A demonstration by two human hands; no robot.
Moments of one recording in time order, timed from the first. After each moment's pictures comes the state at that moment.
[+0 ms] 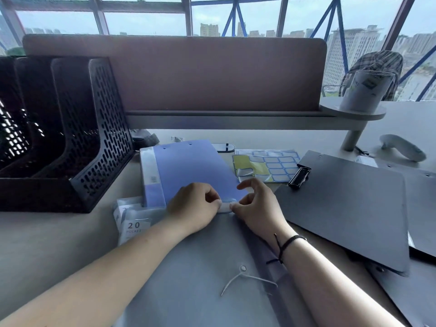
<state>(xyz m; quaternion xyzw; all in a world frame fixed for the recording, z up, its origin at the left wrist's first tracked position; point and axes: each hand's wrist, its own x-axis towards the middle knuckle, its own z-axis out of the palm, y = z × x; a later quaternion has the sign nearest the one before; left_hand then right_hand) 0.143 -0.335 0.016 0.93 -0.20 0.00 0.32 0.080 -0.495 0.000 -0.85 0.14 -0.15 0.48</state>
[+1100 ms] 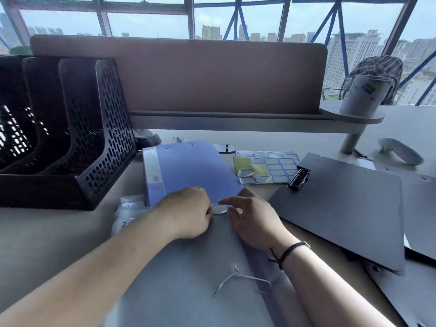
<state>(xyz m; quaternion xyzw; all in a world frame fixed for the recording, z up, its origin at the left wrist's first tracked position) 0.127 -0.314 0.046 0.95 -0.32 -0.05 0.04 0.068 -0.485 0.002 -0.95 0.02 -0.12 0.29</state>
